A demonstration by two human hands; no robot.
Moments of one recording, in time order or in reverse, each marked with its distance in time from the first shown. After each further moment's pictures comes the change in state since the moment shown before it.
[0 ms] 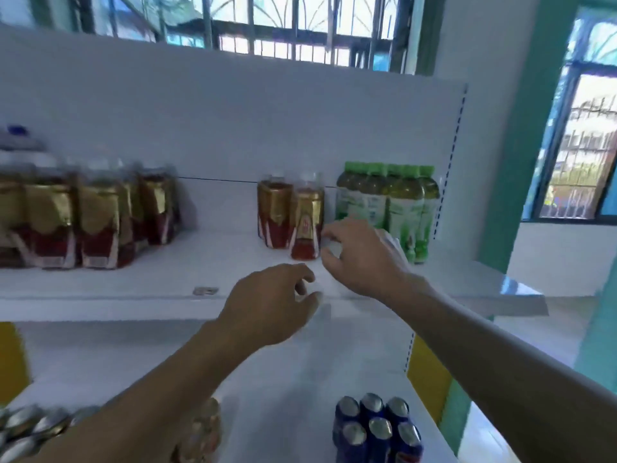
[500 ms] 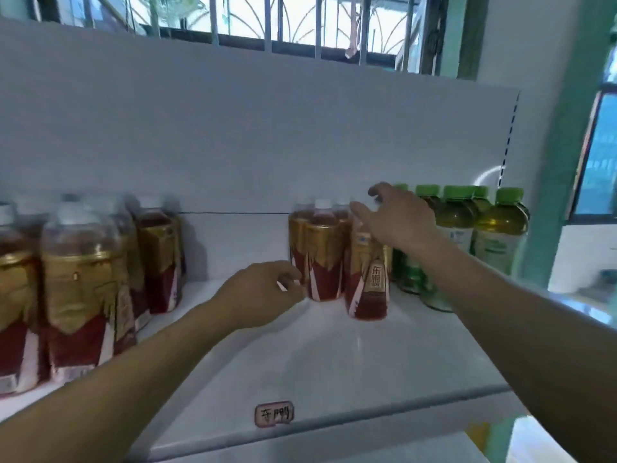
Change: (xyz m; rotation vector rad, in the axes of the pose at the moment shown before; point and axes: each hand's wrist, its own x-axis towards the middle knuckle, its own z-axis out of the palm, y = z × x) left_hand 0.161 -0.178 -0.038 -0.110 -0.090 0.058; right_hand 0.198 -0.009 0.046 -0.050 0.145 0.342
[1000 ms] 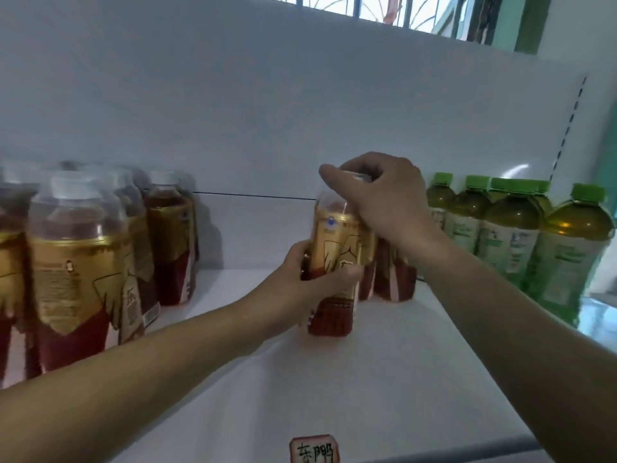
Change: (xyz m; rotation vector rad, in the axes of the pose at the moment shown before) left_hand -0.003 -0.002 0.000 -0.926 -0.182 -0.055; right_hand -0.004 -0.073 0.028 0.508 0.145 -0.148
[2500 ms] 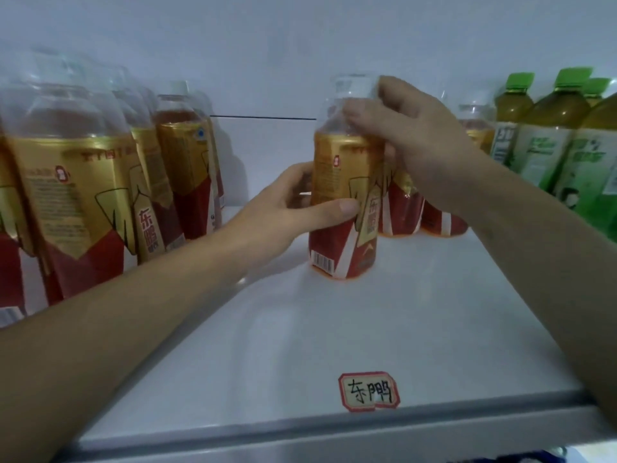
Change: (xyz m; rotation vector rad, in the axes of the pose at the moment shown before) left_hand -0.014 -0.022 -0.035 0.115 0.140 0.079; right_hand -0.027 0.015 0.033 0.578 -0.385 0.025
